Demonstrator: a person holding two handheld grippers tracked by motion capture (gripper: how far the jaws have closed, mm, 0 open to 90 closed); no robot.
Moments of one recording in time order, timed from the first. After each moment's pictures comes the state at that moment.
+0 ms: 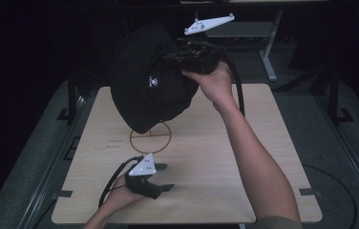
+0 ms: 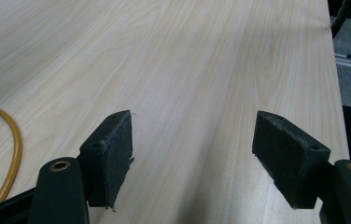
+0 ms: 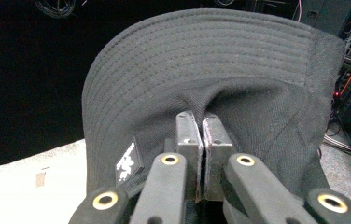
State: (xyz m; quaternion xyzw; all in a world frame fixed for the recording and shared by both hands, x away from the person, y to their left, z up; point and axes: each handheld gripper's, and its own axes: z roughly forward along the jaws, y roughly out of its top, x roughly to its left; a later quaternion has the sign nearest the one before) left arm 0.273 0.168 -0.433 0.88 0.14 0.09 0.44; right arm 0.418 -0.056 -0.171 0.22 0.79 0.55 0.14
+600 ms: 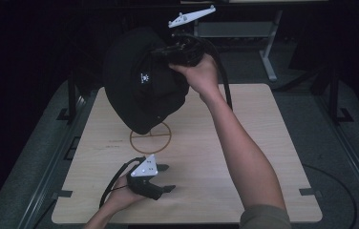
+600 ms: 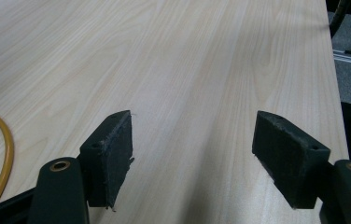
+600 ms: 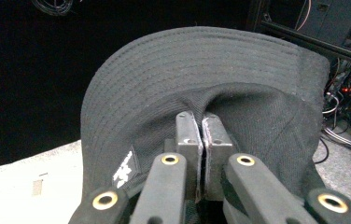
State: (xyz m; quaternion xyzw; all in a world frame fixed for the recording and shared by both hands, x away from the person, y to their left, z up) left arm 0.272 0.165 -0.435 0.89 0.14 0.08 0.44; right arm 0.441 -0.026 -0.166 0.22 0.80 0.54 0.13
